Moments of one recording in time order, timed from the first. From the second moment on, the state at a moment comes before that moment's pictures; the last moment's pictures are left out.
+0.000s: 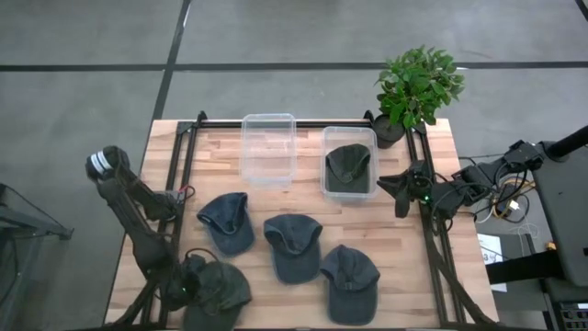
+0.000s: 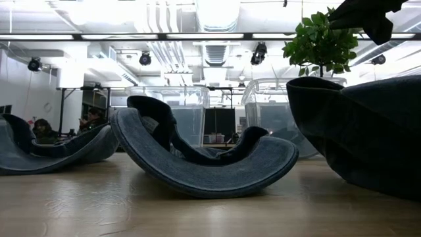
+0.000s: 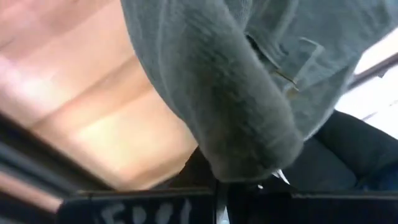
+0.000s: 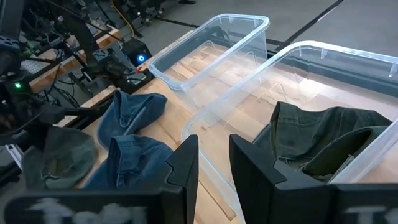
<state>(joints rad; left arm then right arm) -1.06 1.33 0.80 -0.51 0.07 -2.21 0.48 0.62 0.71 -0.61 0.81 0.86</state>
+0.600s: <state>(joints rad) -1.06 1.29 1.09 -0.88 0.06 -2.20 0.48 0.62 0.71 -0.61 0.81 0.86</state>
